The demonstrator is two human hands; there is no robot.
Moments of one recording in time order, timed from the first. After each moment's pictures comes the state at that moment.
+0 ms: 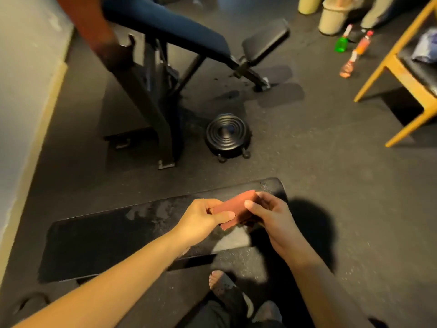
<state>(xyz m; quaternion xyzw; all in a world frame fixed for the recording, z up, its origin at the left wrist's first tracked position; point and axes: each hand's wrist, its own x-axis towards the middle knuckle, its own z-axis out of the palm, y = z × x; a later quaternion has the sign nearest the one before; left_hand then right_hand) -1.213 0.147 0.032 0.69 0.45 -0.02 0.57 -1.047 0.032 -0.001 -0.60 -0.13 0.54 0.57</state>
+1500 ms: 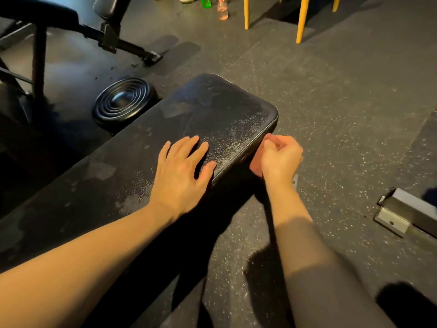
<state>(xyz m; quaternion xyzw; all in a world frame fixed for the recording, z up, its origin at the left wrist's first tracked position) -1.204 0.127 -0.455 0.99 0.10 0.12 0.05 -1.084 -0.039 -0.489 -0.76 0.15 -0.02 0.63</state>
